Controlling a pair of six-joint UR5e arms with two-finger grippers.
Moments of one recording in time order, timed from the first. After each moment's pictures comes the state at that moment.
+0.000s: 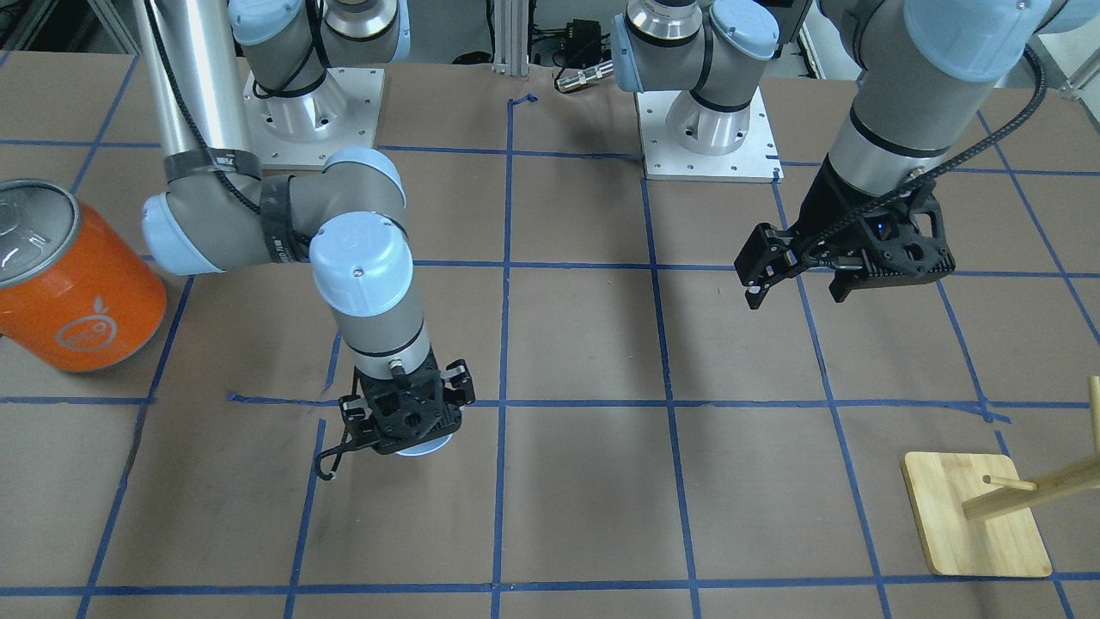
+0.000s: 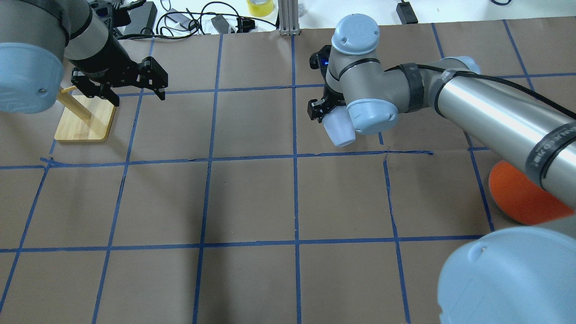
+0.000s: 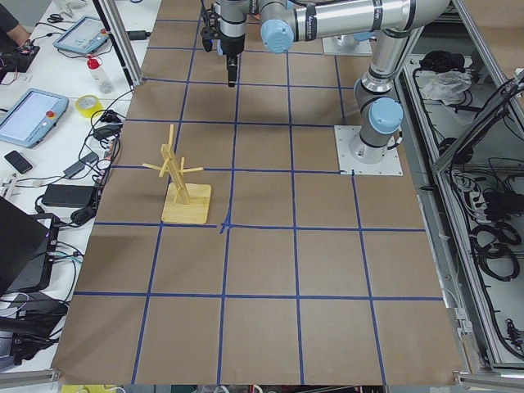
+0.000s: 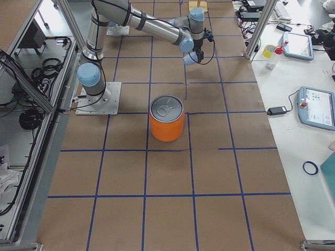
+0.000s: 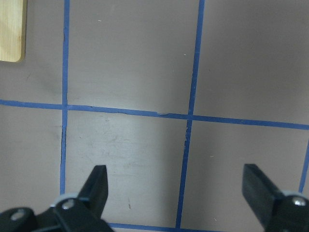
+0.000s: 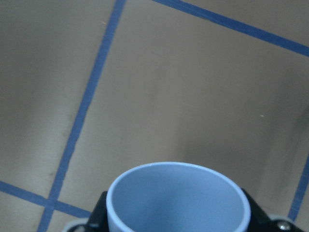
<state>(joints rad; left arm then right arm) -1.47 -1.63 -1.64 -1.34 1.57 -0.01 1.81 -1.10 1.64 -2.29 -1.56 -0.14</state>
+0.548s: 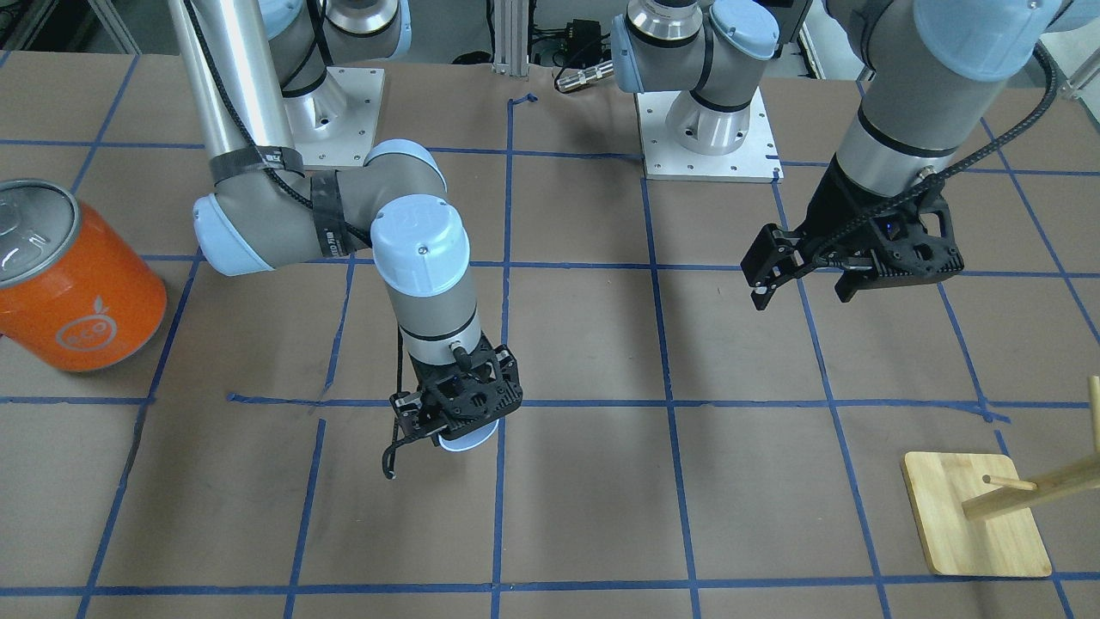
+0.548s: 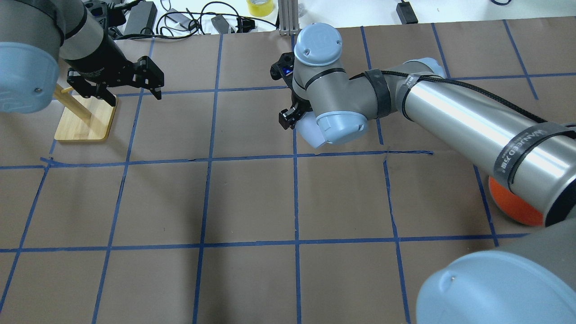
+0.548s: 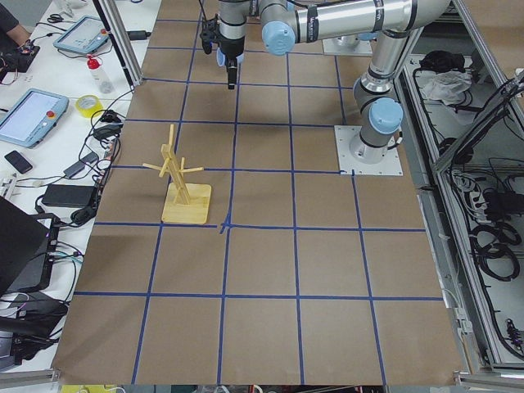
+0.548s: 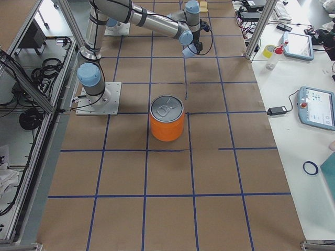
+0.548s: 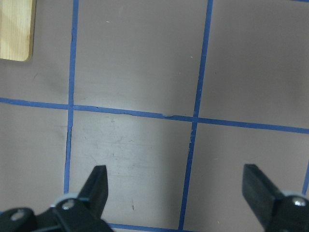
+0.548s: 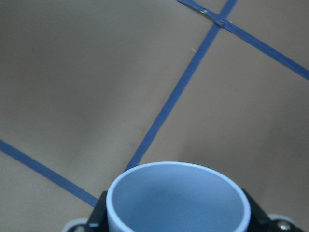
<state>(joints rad) -1.46 -1.63 -1.64 -1.34 1.57 -0.01 1.90 -1.08 1.60 -2.31 -1.54 -0.40</state>
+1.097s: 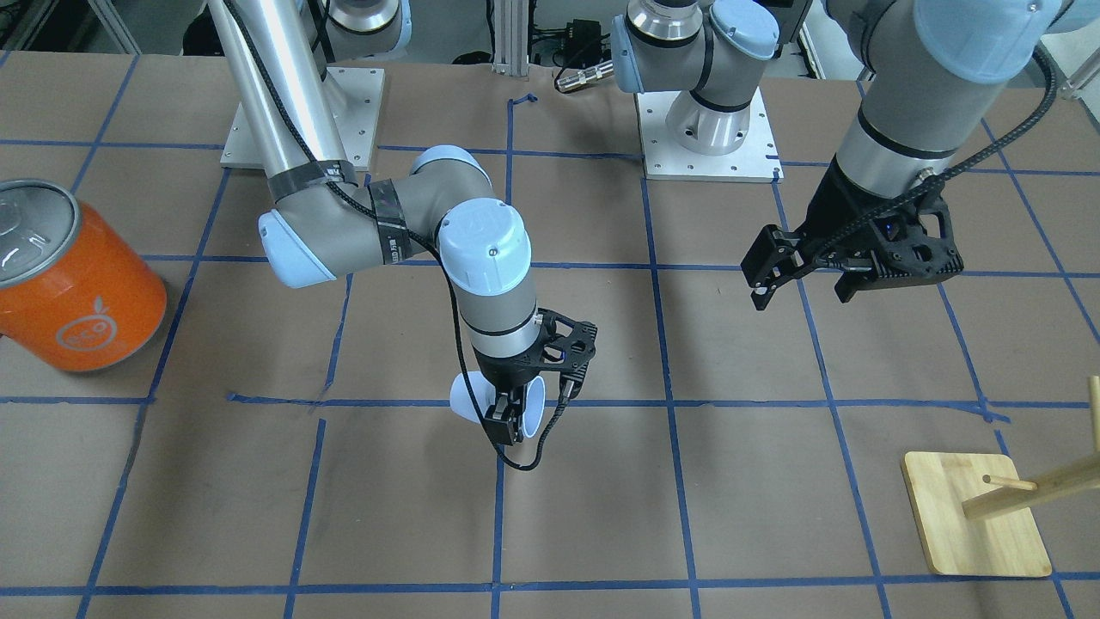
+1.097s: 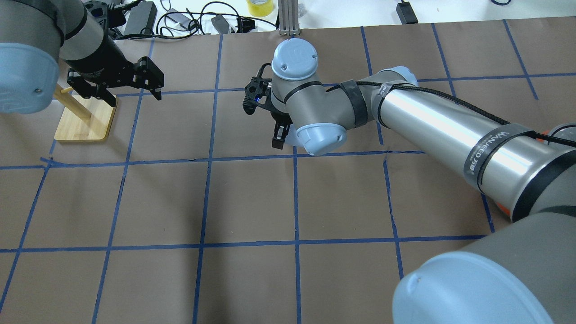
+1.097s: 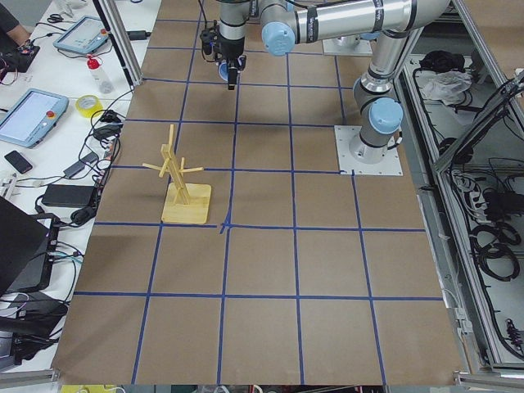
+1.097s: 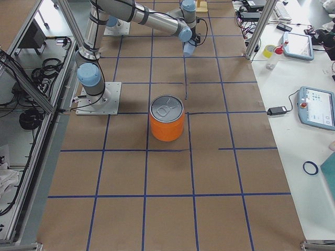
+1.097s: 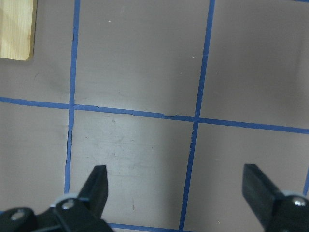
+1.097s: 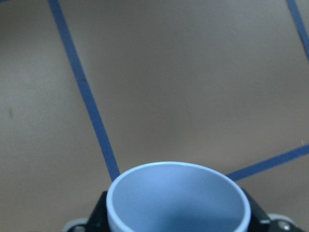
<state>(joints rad) -1.46 -1.63 -1.64 -1.34 1.57 -0.01 1.95 -1.02 1.59 -2.32 -1.49 -0.99</state>
